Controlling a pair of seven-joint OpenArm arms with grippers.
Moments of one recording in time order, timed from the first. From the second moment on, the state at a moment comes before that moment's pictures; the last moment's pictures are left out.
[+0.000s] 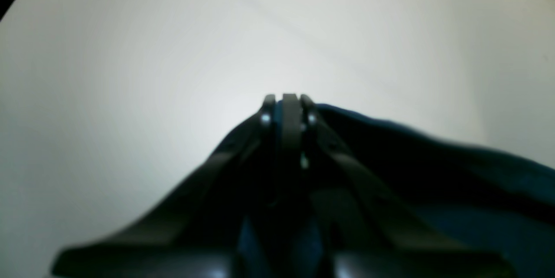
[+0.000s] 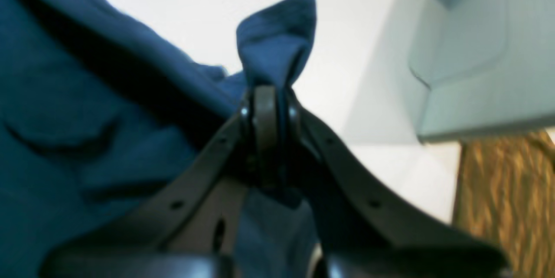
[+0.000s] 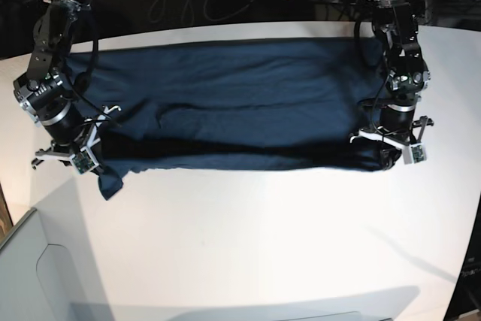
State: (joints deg) left arm 8.2 -12.1 -16.3 97.5 -17.8 -5.3 25.6; right arm -5.0 12.3 20.8 108.8 -2.2 47.2 -36.1
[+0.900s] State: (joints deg) left arm 17.9 -12.0 -19.3 101.4 -17.9 -5.5 25.7; right arm -20.4 11.2 27.0 115.9 -2.0 47.1 -35.8
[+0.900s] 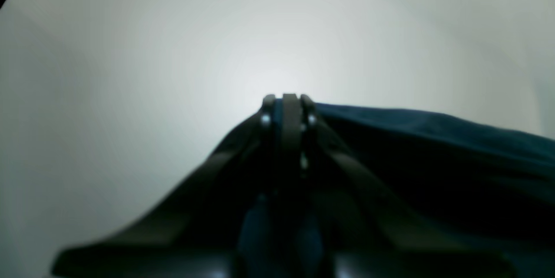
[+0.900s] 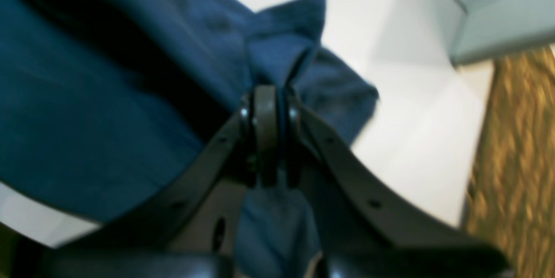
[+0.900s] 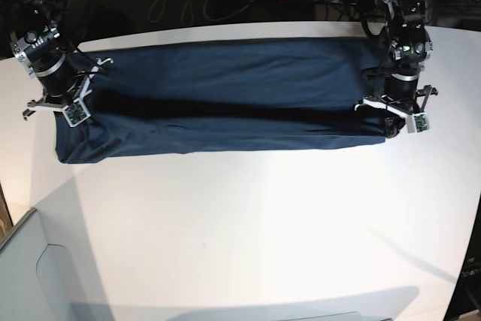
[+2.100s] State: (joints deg) left arm 20.9 -11.0 -19.2 97.5 -17.9 -5.5 25.7; right arm -27.5 8.0 29.7 115.0 -2.0 47.1 -35.9
